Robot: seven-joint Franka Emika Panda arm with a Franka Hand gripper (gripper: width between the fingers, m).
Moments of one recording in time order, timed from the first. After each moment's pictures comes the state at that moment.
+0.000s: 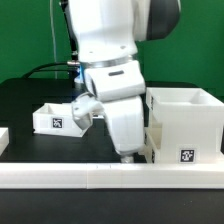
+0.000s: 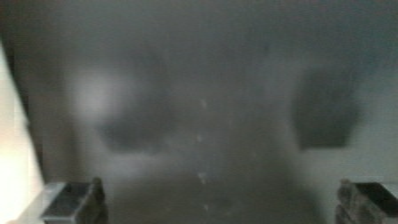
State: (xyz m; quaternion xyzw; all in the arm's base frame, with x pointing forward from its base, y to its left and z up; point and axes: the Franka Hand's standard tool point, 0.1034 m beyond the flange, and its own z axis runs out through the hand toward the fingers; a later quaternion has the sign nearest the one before) arm 0.594 -0.008 0.020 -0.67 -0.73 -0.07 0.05
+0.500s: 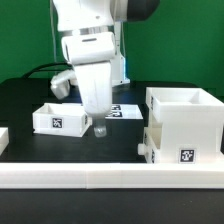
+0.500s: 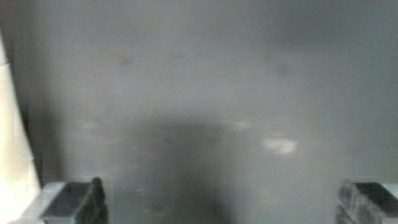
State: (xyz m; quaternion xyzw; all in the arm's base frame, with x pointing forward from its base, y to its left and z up) arm 0.542 -0.044 0.058 -0.70 -0.71 -0.07 0.02
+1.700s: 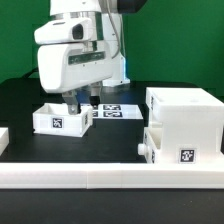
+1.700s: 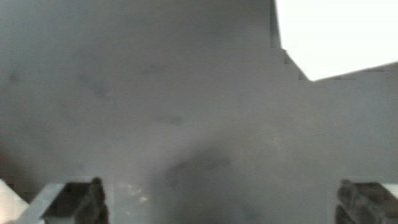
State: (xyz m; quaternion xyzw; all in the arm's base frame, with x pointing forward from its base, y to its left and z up) arm 0.497 -0.062 0.070 -0.89 -0.44 -0.07 0.01
